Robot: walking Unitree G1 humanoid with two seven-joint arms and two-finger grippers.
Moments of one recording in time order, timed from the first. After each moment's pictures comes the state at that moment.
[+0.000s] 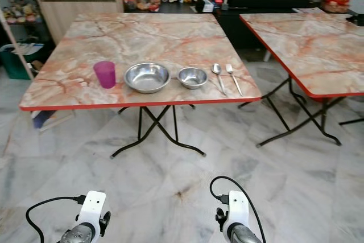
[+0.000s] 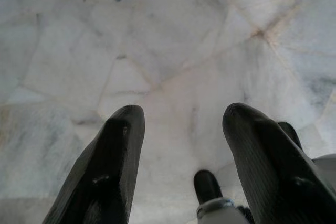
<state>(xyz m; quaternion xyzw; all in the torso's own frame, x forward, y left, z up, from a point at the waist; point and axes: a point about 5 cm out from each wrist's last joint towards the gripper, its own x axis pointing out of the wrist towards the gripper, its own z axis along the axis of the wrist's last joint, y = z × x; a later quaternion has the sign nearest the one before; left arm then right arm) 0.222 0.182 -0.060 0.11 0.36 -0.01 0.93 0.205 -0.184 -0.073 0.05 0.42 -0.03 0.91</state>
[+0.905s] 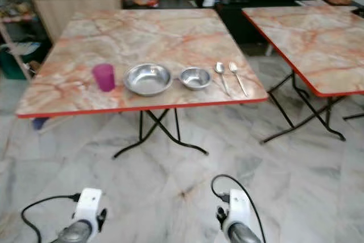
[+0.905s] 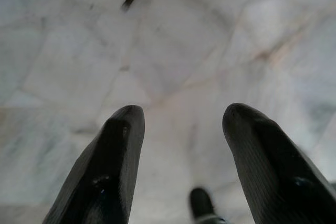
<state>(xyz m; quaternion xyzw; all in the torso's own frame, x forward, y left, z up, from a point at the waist) 0.234 0.171 -0.054 0.08 0.35 0.00 0.93 0.199 -0.195 -0.075 0.05 0.43 -0.05 0.90</state>
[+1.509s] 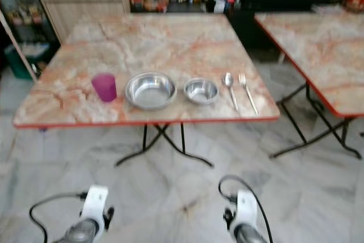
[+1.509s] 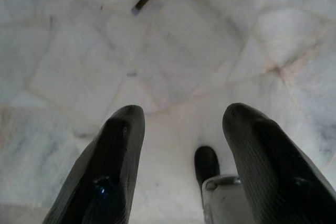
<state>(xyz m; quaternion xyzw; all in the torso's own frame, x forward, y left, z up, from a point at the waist) 0.225 0.188 -0.058 0.09 0.36 0.01 0.93 0.208 -0.187 -0.071 0.06 0.41 -0.05 0.91</state>
